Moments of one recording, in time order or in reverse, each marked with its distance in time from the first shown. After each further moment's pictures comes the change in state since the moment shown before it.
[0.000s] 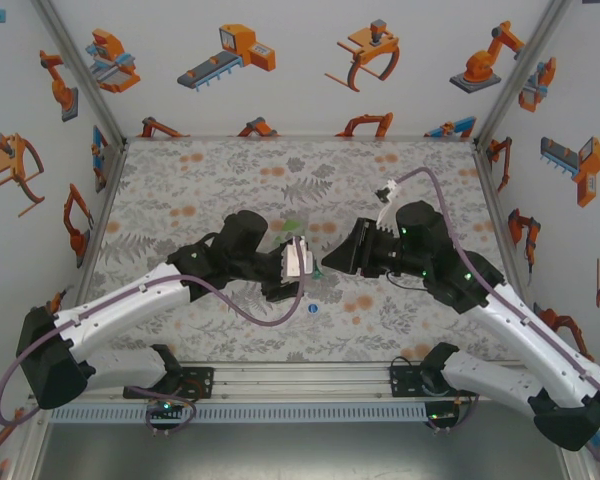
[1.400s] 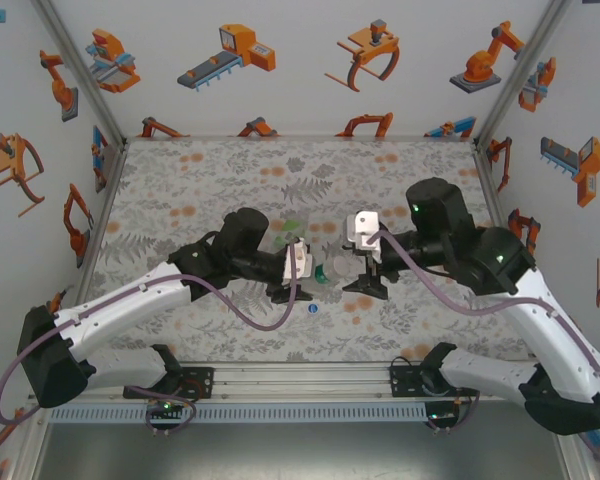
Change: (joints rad) left arm -0.009 0.005 0.019 0.050 0.146 0.019; right arm 0.001 0.137 0.408 -0.441 -0.382 -1.516
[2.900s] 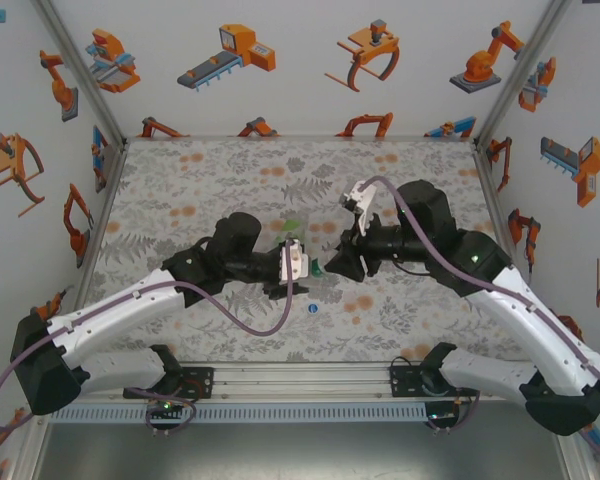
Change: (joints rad) left arm 0.001 -0.056 -0.061 0.074 -0.132 0.000; right arm 0.005 -0.028 -0.167 0.291 0.199 0.718
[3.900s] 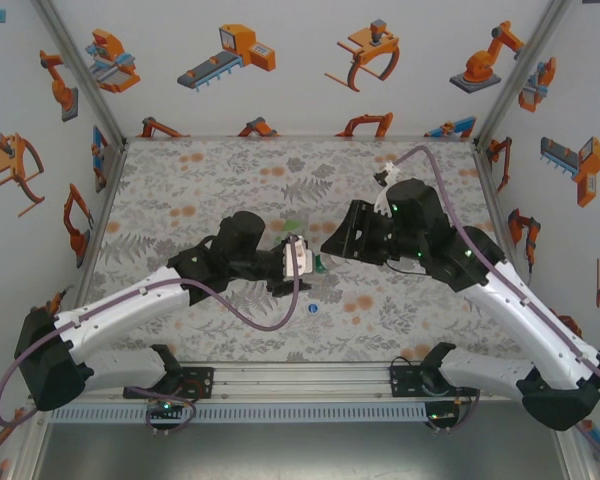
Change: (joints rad) left arm 0.002 0.035 0.001 0.031 -0.016 -0.017; right arm 0.000 0.043 0.038 -0.082 0.261 0.746
